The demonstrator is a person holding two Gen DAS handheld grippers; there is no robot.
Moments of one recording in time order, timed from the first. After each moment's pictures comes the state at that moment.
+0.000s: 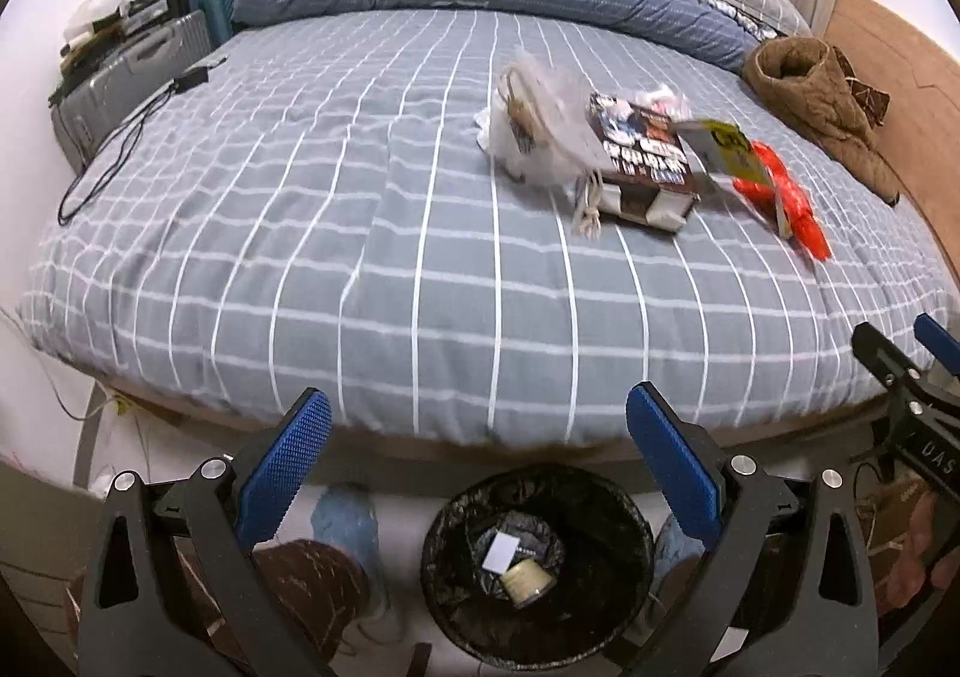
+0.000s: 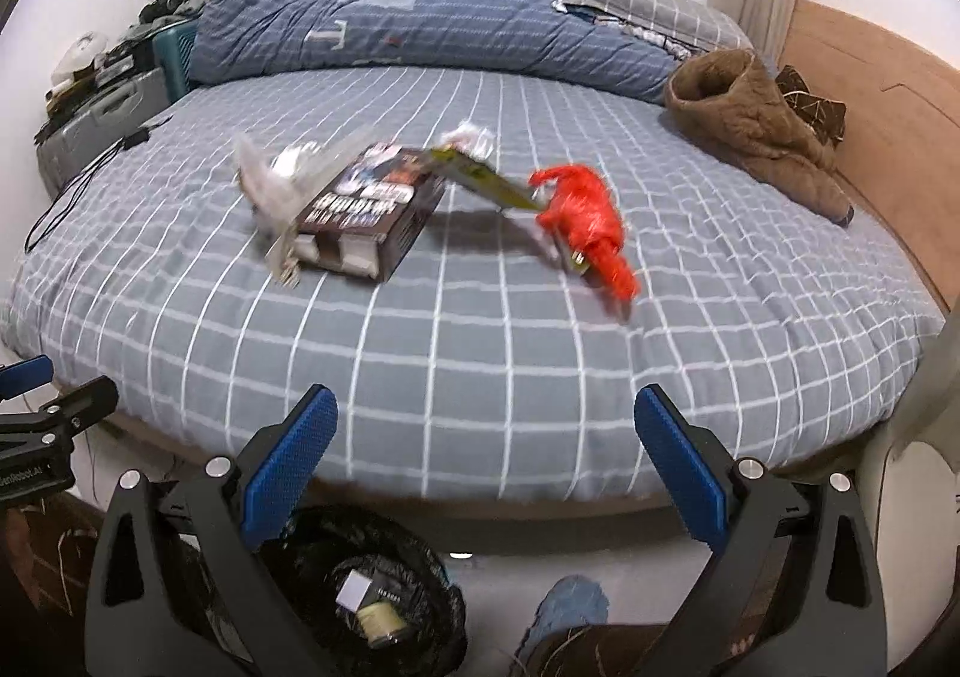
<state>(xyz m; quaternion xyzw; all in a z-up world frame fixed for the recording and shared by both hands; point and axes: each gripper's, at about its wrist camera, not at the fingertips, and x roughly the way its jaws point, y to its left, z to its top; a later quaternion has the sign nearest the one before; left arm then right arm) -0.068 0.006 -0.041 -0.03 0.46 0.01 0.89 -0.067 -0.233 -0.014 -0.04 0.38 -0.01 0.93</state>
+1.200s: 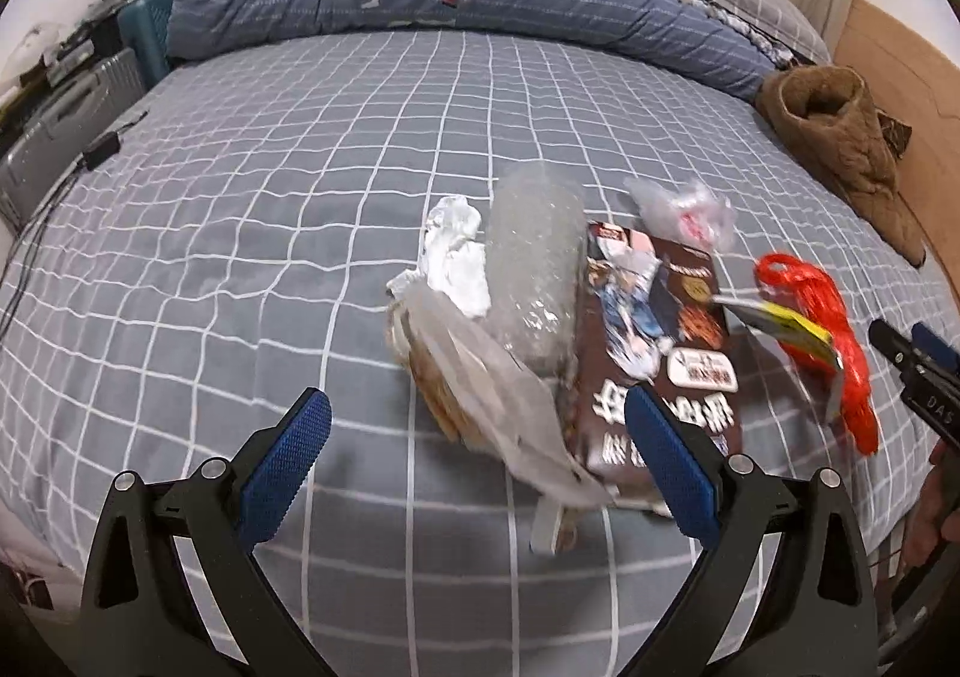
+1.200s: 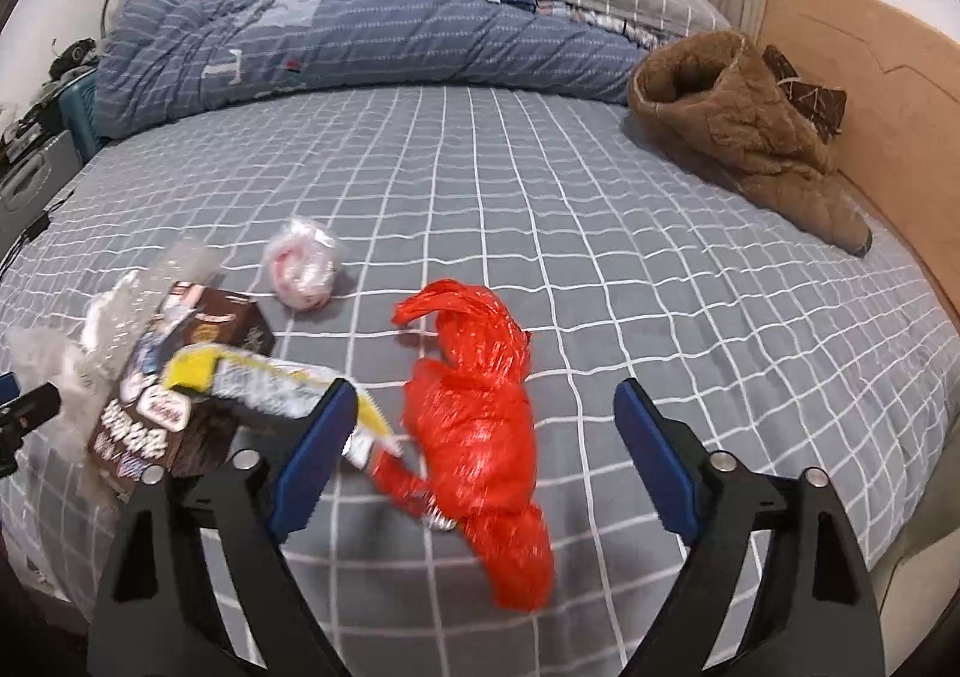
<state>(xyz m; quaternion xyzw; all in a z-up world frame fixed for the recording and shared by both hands) 0.136 -0.031 -0.046 -0.03 0.45 -0.02 0.89 0.137 -0.320 -0.024 -0.01 0.38 -0.05 0.92</state>
